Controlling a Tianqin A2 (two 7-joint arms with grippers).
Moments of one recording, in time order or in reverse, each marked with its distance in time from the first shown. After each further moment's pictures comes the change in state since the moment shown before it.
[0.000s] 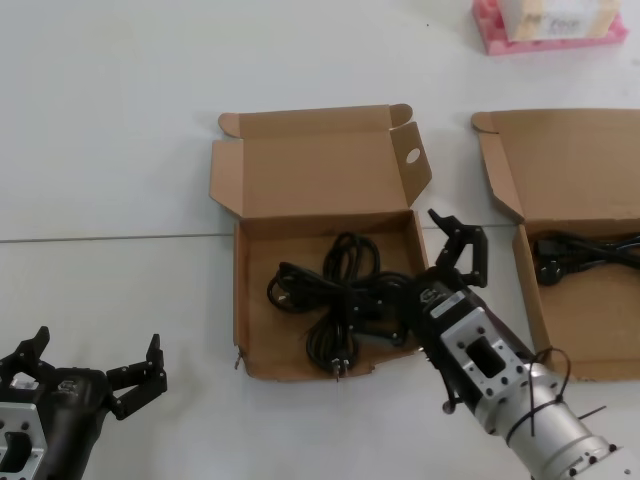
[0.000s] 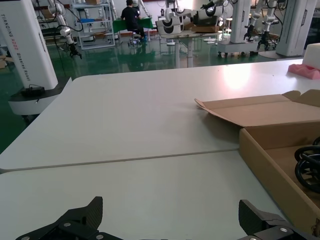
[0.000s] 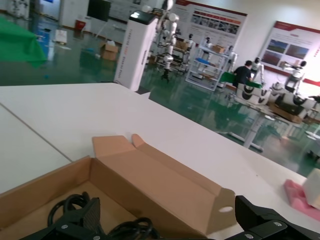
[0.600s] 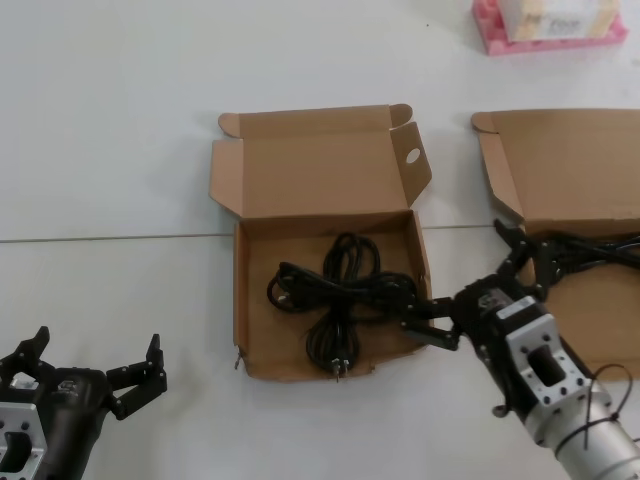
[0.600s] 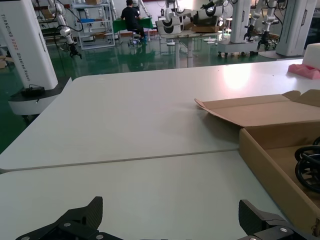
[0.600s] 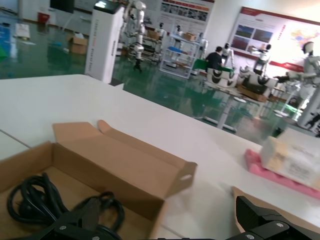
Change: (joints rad) left arm 0.000 0.000 0.000 0.000 0.000 0.000 0.000; right arm -0.176 -0.054 0.277 0.027 -0.057 -0.097 0.000
